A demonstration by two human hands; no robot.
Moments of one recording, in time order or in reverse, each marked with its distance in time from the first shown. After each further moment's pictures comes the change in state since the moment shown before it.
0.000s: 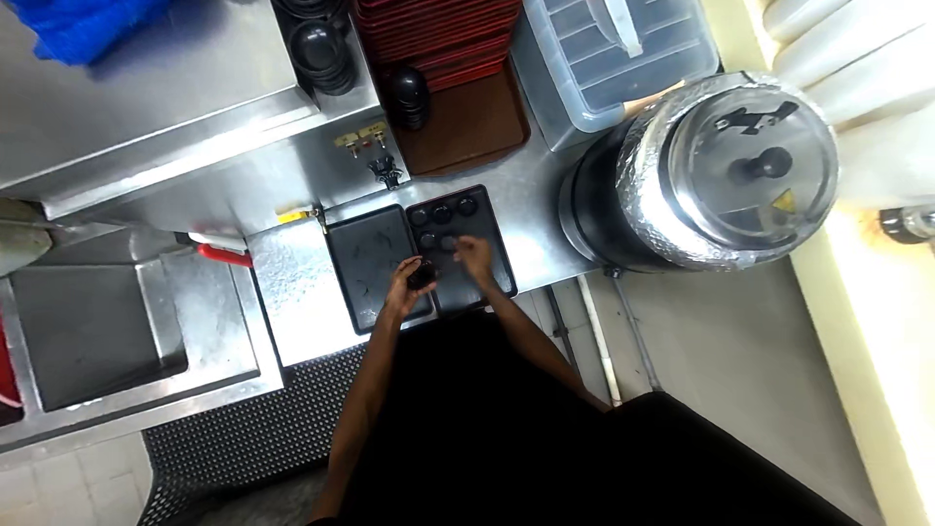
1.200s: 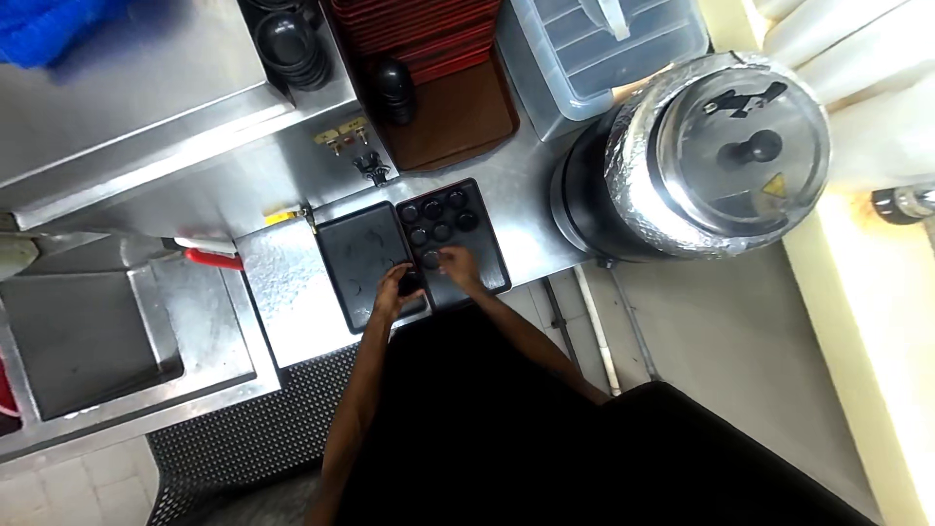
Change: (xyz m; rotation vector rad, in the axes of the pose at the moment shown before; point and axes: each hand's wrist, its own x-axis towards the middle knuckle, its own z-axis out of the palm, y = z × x) left_hand -0.009 -0.003 -0.007 0.198 0.191 -0.055; right_hand -0.037 0.003 0.011 -0.076 -0.112 0.019
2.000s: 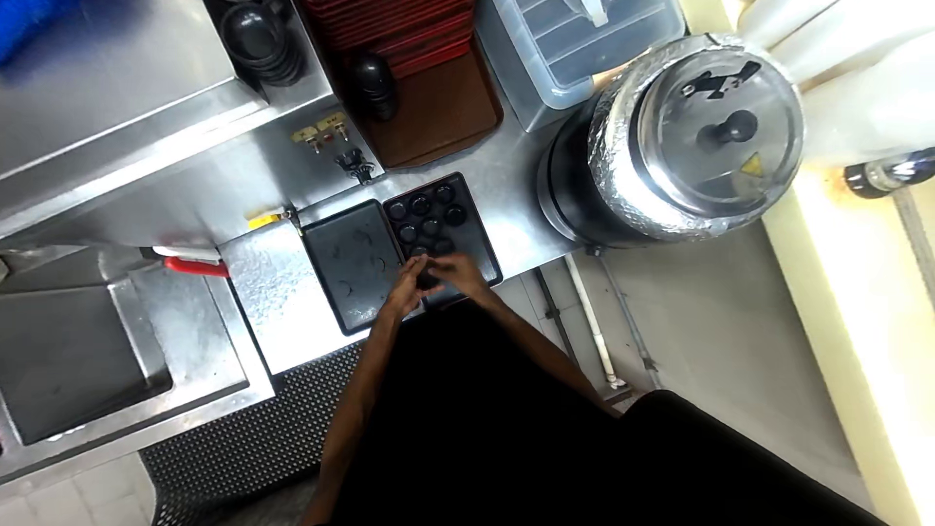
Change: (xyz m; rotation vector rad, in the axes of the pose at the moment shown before) left_hand -0.012 -0.007 0.047 0.058 -0.300 -0.045; right_hand -0.034 0.018 -0.027 -0.122 -0.021 -0.242
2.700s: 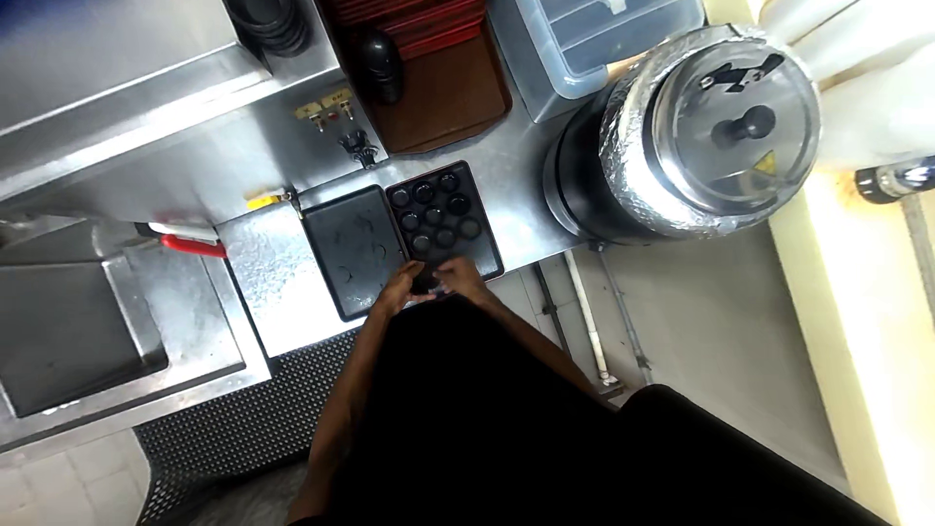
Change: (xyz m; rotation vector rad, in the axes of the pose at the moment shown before) left_hand -0.016 -0.010 -0.025 0.242 0.026 -0.123; right_hand -0.010 0.008 0.018 -0.001 -0.217 0.279
